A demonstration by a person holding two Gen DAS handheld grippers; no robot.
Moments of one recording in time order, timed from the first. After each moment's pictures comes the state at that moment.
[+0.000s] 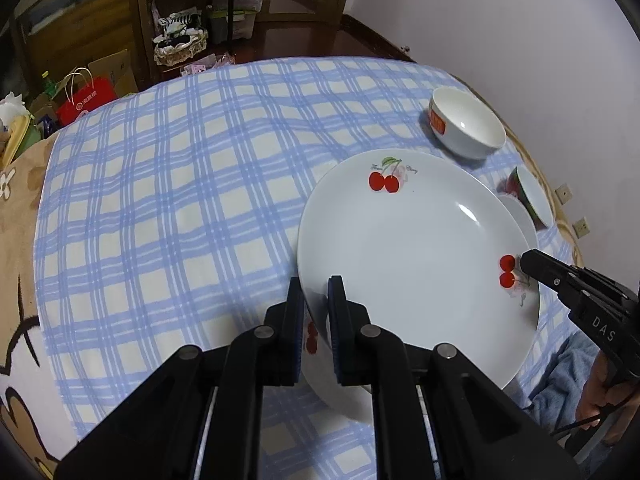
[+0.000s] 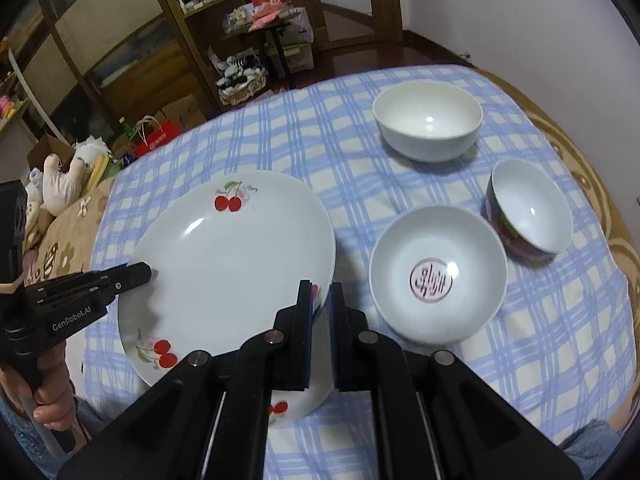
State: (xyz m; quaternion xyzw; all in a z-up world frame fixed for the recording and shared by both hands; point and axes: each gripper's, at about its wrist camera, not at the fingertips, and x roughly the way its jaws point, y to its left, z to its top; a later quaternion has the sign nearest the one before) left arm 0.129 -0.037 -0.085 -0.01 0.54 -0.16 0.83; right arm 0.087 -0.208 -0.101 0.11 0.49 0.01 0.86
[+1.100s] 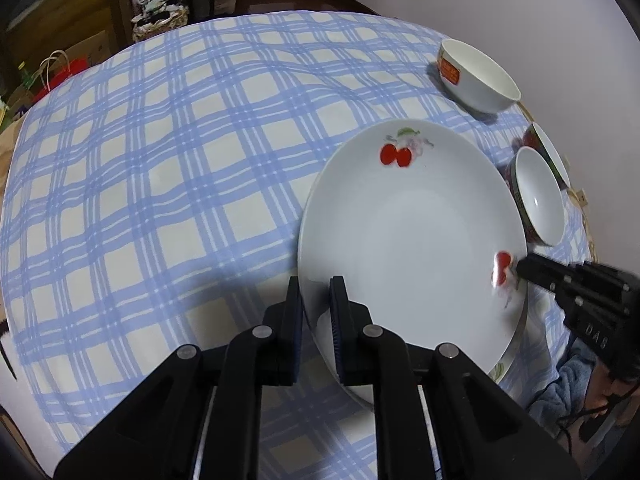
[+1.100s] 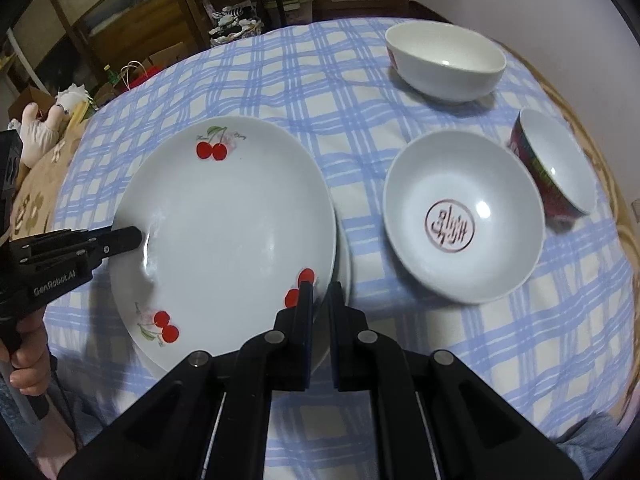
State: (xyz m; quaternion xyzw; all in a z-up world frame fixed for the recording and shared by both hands) left arm 0.138 -0.030 -0.145 0.00 0.57 -0.19 0.80; right arm 0.090 -0.187 -0.156 0.05 0.55 0.00 0.83
